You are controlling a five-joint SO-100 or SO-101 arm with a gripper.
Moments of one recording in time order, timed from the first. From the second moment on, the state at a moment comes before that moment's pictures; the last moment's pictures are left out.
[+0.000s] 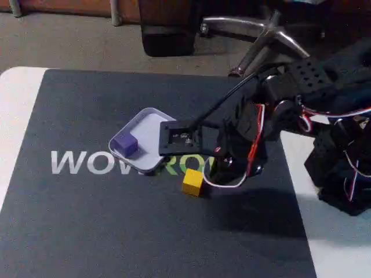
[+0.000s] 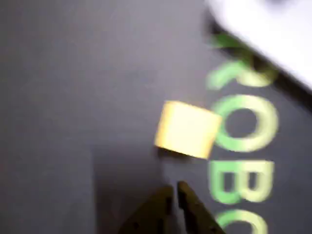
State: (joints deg) arm 1.2 108.3 131.3 52.3 -83.7
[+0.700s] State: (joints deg) arm 4.7 107.2 130.7 47.5 -78.5
